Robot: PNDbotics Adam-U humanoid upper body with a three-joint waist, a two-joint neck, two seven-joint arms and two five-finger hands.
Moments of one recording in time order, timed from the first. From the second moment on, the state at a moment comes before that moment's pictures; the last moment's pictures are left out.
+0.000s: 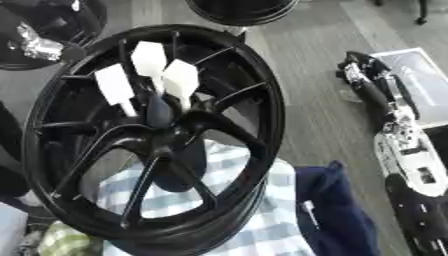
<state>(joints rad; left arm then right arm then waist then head) -1.24 0.71 -0.62 -1.38 -0.24 0.01 -0.90 -0.29 -0.43 -0.12 -1.54 -0.27 0.00 -0.05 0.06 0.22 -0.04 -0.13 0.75</state>
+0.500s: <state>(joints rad) -1.24 0.68 -0.65 -1.37 -0.33 0.12 -0.89 -0.29 -0.43 -0.12 -1.54 -0.27 0.00 -0.05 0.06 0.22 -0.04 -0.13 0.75</state>
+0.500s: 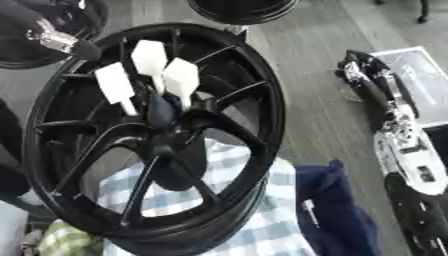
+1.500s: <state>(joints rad) -1.24 0.61 -0.69 -1.28 -0.47 0.06 -0.91 -0.28 -0.43 -0.11 -1.53 -0.27 0.01 -0.05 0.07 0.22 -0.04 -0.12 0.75</state>
